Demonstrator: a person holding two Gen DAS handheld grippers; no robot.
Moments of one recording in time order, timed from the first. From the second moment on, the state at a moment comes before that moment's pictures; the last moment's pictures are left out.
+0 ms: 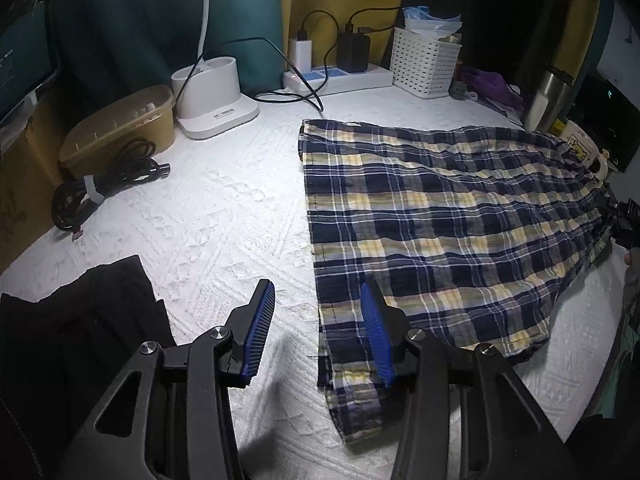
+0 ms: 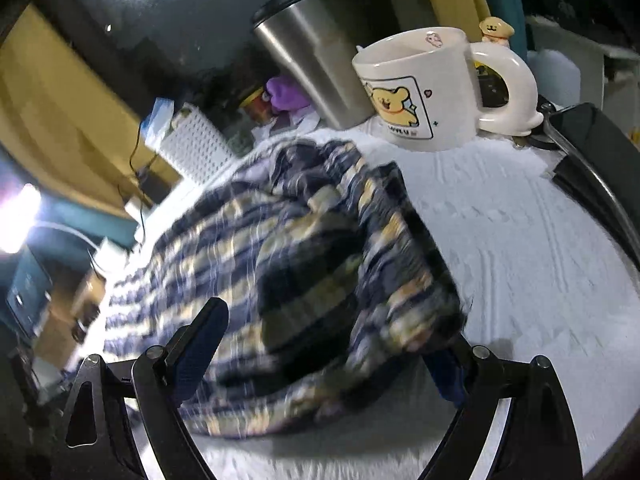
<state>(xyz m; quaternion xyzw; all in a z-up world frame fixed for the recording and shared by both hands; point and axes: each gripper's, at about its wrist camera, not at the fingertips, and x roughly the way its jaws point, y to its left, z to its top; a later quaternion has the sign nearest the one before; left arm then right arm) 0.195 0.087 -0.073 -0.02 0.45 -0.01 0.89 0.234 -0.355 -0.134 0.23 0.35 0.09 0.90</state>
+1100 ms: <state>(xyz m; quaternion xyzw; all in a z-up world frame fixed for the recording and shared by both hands) 0.188 0.122 -0.057 -0.05 0.40 -0.01 0.91 0.219 -0.217 -0.018 0.07 0.27 0.18 0.94</state>
